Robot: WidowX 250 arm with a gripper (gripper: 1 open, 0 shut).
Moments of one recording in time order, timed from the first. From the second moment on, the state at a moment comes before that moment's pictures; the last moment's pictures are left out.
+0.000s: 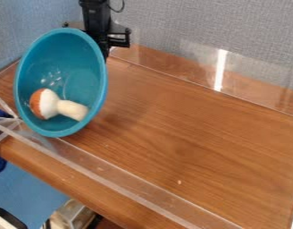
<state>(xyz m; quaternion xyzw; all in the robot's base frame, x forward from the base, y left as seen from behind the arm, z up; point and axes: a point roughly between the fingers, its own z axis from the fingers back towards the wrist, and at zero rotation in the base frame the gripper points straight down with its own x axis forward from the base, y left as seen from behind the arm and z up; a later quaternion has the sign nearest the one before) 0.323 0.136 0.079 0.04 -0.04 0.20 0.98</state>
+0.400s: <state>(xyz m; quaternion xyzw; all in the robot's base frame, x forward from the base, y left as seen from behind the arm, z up) 0.308 0.145 0.068 0.06 -0.04 0.22 0.97</state>
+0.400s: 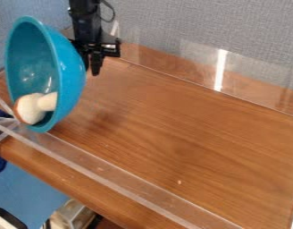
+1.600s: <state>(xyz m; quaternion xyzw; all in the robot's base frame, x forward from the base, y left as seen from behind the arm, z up) 0.238 0.186 0.028 0.08 0.01 0.36 0.93</state>
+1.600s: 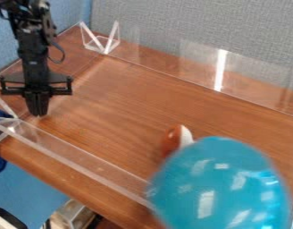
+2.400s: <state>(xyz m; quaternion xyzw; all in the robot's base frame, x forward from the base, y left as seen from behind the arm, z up) 0.231 0.166 0.104 0.08 0.00 0.36 0.93</state>
